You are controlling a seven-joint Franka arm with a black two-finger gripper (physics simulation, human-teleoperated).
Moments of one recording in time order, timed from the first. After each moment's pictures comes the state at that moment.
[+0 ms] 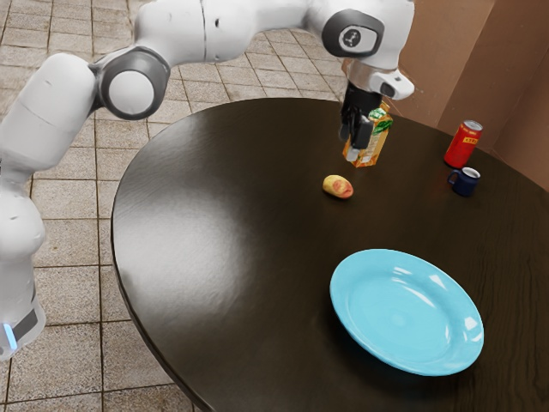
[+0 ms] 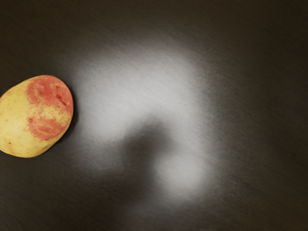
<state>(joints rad) 0.44 0.57 -0.60 -0.92 0.27 1.43 0.15</state>
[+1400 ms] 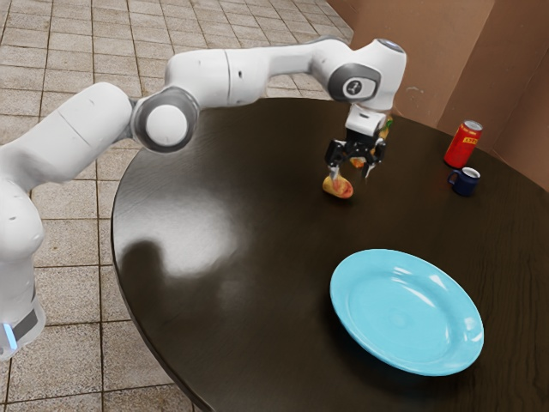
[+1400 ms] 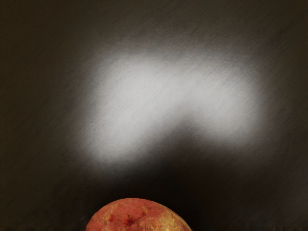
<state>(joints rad) 0.43 0.93 -0.68 -0.66 0.49 1.50 1.49</state>
